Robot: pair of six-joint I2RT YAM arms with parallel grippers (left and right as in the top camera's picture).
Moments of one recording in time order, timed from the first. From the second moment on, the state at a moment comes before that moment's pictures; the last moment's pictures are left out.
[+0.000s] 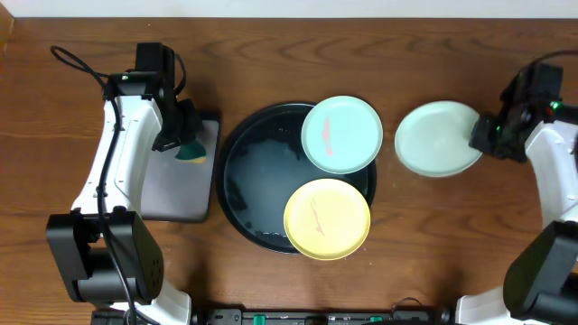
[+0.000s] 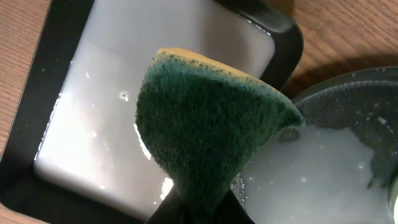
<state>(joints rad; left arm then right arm) 0.03 1.75 1.48 -1.10 -0.01 -0.40 -0.24 1.68 1.27 -0.87 -0.02 0.17</state>
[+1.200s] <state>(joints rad) 0.01 1.75 1.48 -1.05 -0.01 -0.40 0.14 1.92 1.42 -0.71 -0.22 0.00</state>
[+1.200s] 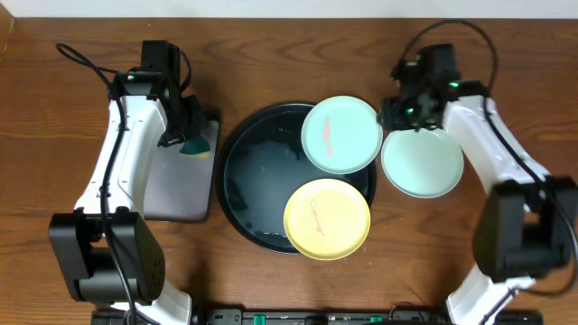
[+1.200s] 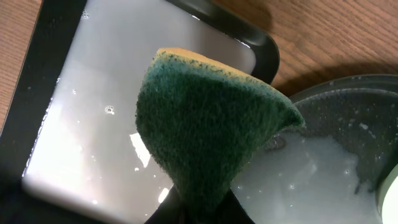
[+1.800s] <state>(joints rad) 0.01 1.75 1.48 -1.05 -0.01 -0.40 0.15 2.06 1.49 -0.67 -0.31 -0.03</state>
